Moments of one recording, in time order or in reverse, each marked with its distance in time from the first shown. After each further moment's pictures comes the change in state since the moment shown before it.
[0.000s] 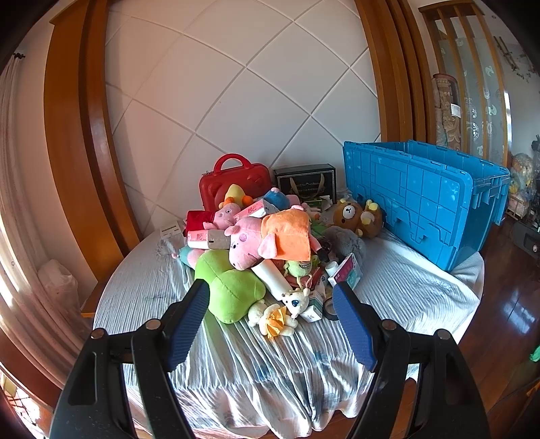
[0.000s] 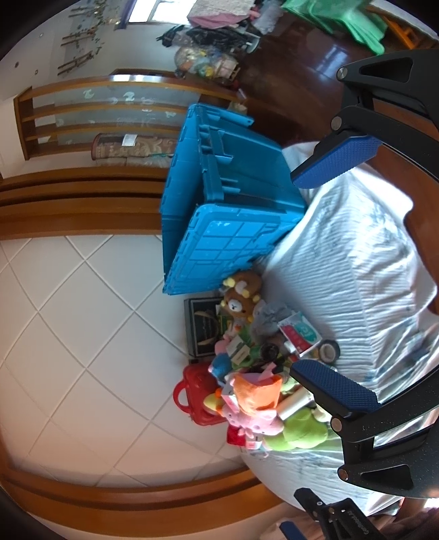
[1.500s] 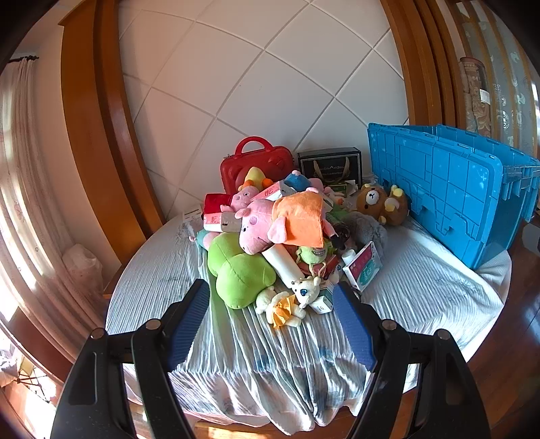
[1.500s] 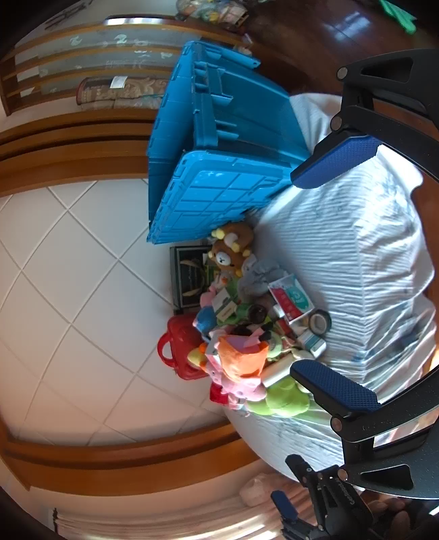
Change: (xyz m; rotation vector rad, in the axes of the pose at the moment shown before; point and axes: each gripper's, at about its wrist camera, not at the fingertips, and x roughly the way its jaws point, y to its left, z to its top) left arm 0.025 -0.043 -0.006 -0.026 0.074 0.159; right arm 0.054 -0.028 -0.001 -0.055 0.057 0.278
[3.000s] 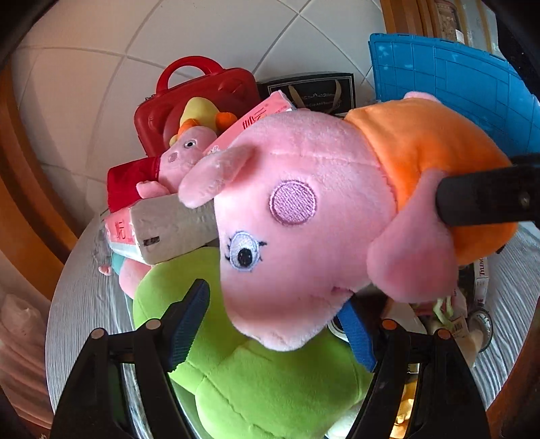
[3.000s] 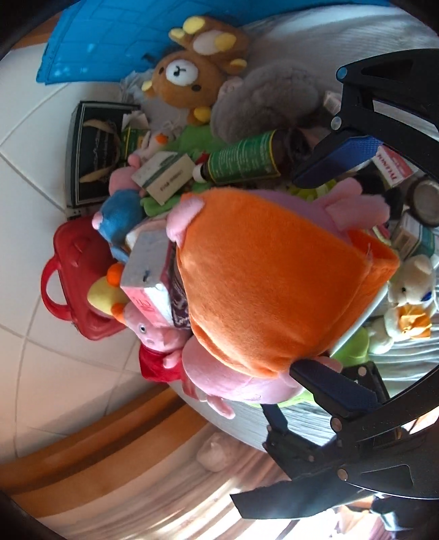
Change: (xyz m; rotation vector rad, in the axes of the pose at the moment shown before) left arm 0.354 0.053 0.032 0.226 0.200 -0.269; right arm 0.385 0.153 0.058 -0.016 0.440 0.357
